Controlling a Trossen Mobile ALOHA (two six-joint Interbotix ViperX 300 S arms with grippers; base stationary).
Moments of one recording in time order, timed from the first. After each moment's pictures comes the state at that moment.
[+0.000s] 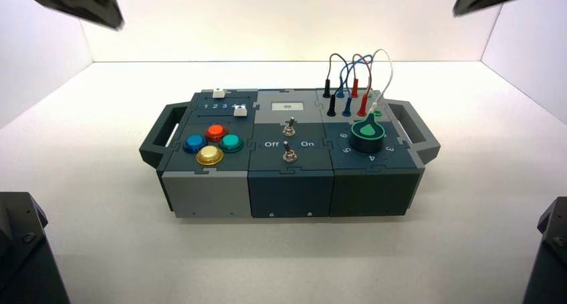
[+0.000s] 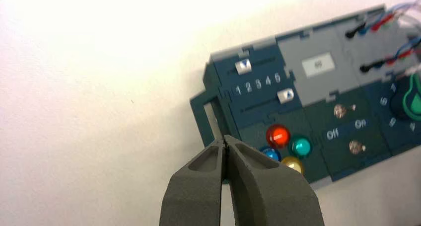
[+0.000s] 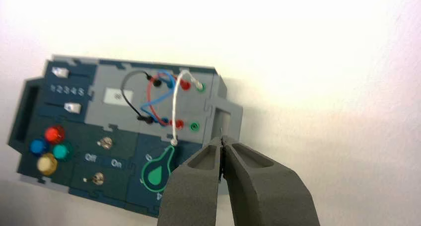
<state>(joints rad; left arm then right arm) -0.34 -0.74 1.05 -0.12 0.71 0.02 0.26 -0.71 1.00 0.15 0.68 0.09</state>
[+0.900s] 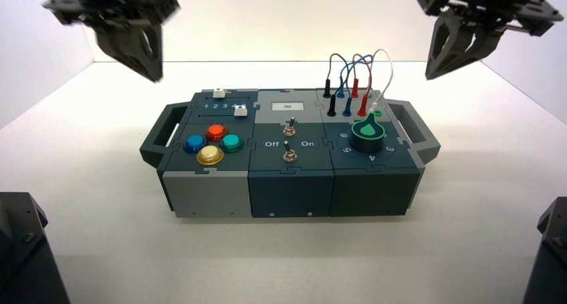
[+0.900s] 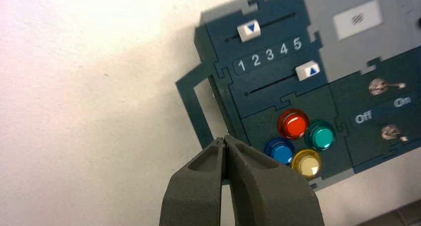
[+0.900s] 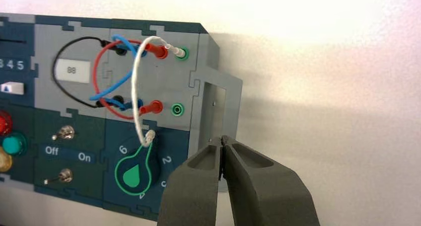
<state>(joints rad) -0.39 -0.31 0.92 -0.12 0.72 0.04 0.27 -0.39 0.97 0.17 0.64 0.08</state>
